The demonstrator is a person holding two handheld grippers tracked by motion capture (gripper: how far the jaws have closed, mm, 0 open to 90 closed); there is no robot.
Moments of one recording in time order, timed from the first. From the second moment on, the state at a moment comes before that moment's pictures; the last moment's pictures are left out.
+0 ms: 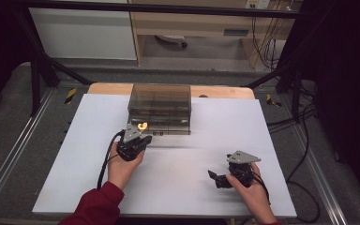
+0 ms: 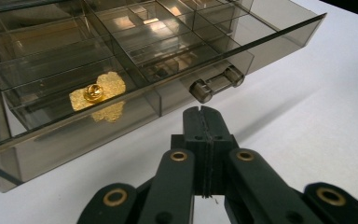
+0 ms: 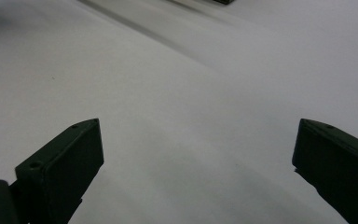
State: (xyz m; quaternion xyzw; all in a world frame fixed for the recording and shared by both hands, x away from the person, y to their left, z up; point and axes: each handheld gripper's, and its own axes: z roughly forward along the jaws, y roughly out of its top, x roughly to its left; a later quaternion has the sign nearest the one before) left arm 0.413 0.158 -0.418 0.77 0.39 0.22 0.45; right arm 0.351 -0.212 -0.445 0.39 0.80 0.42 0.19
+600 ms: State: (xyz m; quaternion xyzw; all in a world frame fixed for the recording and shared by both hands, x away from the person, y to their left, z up) left arm 0.417 0.158 -0.417 0.77 0.39 0.23 0.44; right arm 0.351 -0.212 -0.445 0.39 0.80 0.42 0.19
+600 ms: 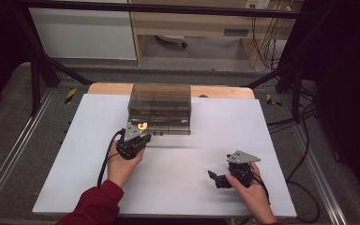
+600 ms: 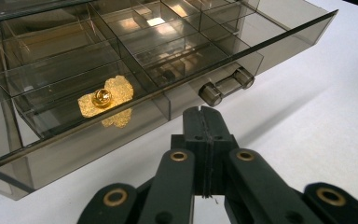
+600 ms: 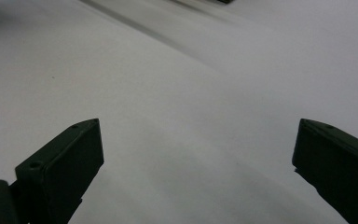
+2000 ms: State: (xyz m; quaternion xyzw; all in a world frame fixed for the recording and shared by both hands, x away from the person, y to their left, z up) left arm 0.423 0.158 -0.415 0.77 0.39 0.23 0.44; right arm 0.351 -0.212 -0.446 0.39 0.80 0.42 0.19
